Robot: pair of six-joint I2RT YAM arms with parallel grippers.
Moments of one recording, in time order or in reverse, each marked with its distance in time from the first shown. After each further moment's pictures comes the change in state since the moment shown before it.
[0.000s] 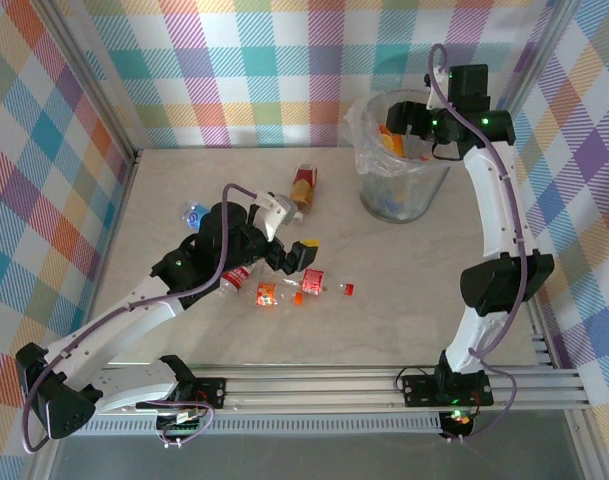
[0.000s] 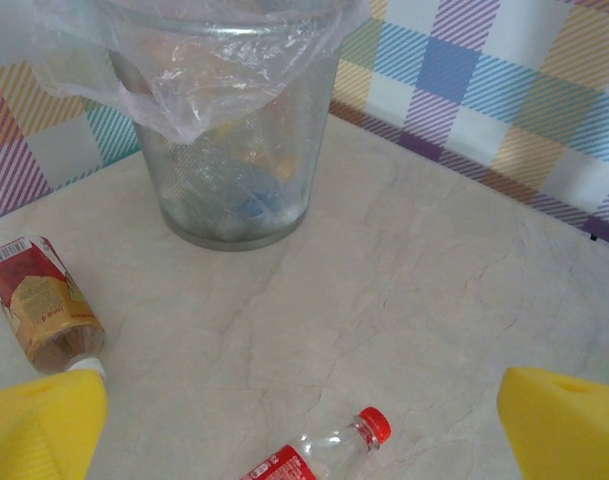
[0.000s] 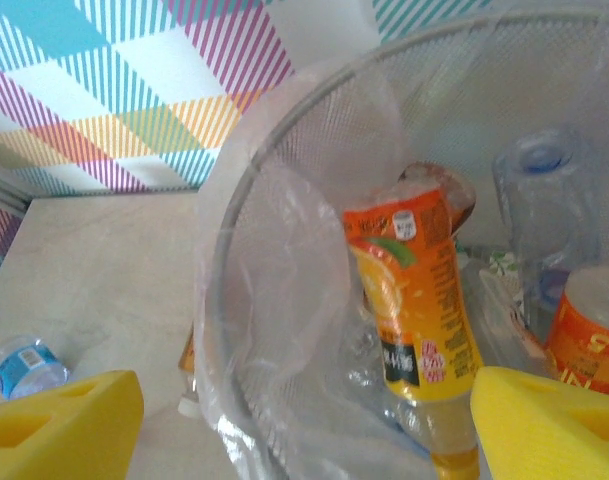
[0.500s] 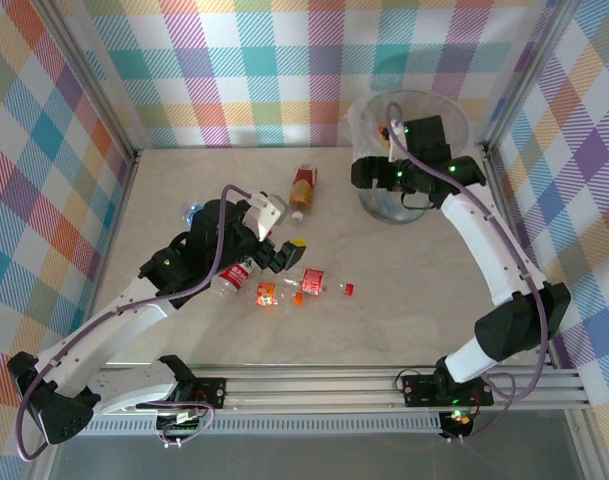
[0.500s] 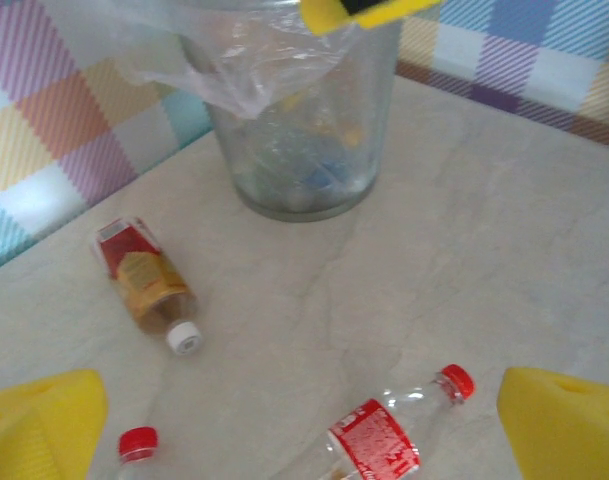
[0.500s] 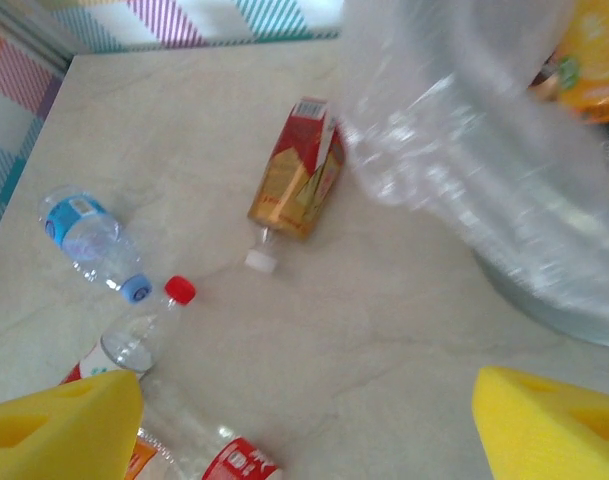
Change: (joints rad) left arm 0.023 -0.030 0.048 -0.134 -0.130 0.134; right arm 0.236 -0.288 -0.509 0.127 0.063 0.077
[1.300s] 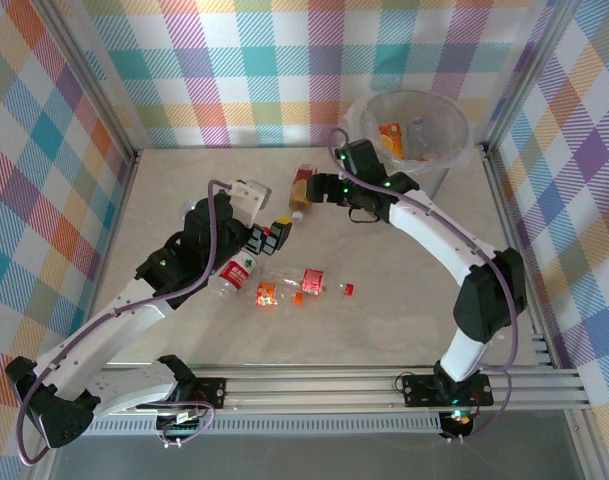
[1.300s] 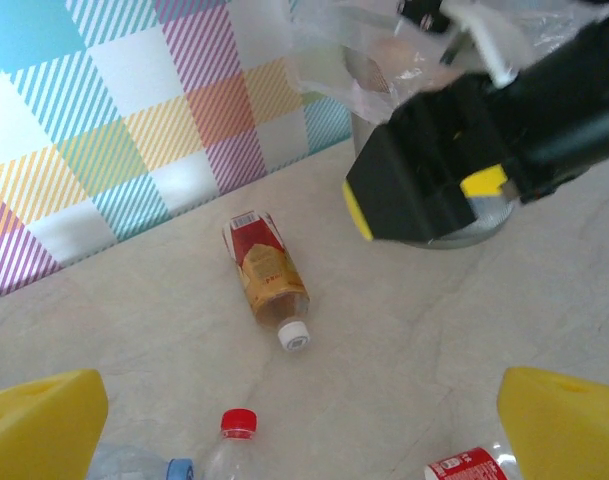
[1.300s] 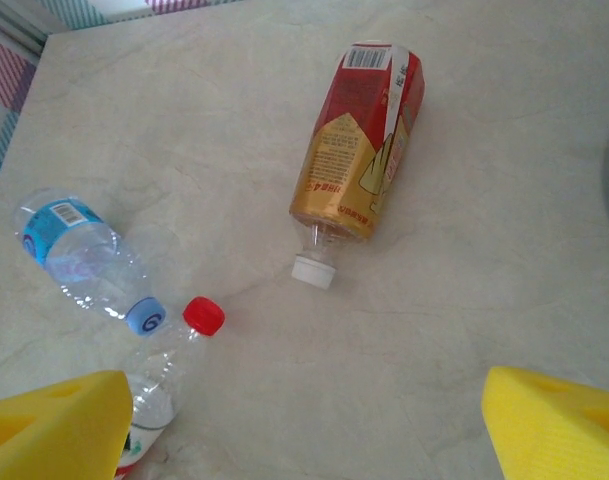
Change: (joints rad) left arm 0.034 -0.016 -0.016 0.058 -0.230 -0.073; right arm 0.221 0.192 -0.086 0.267 0.179 0.216
